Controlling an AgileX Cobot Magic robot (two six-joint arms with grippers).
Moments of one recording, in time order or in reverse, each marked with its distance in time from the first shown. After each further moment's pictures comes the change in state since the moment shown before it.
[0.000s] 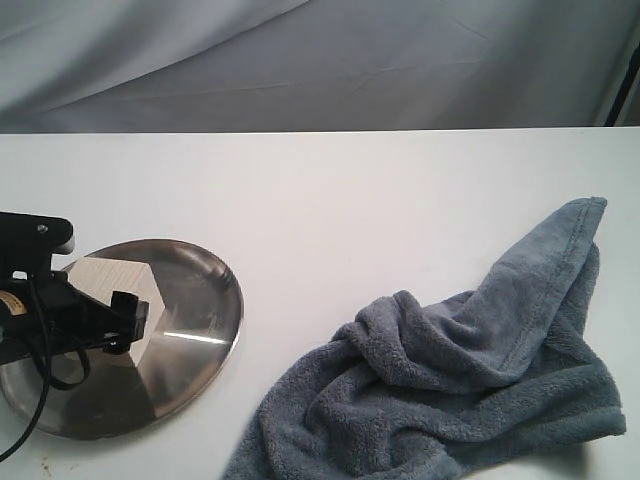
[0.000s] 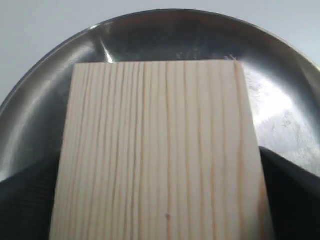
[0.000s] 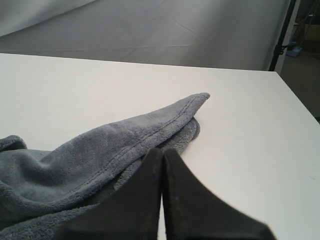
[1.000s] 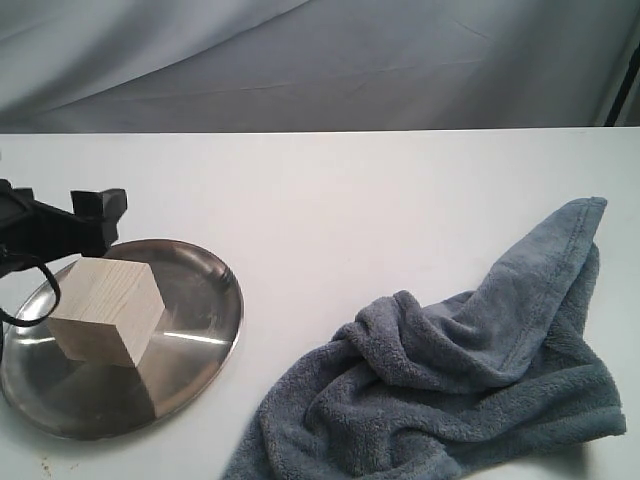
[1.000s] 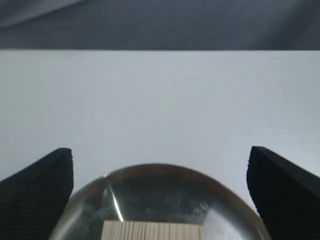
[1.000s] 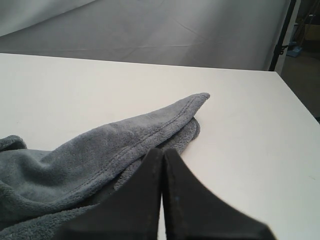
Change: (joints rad) left arm 0.000 -0.257 -0.021 0.000 -0.141 -0.060; right arm 0.000 0.000 0.000 0.000 0.000 0.000
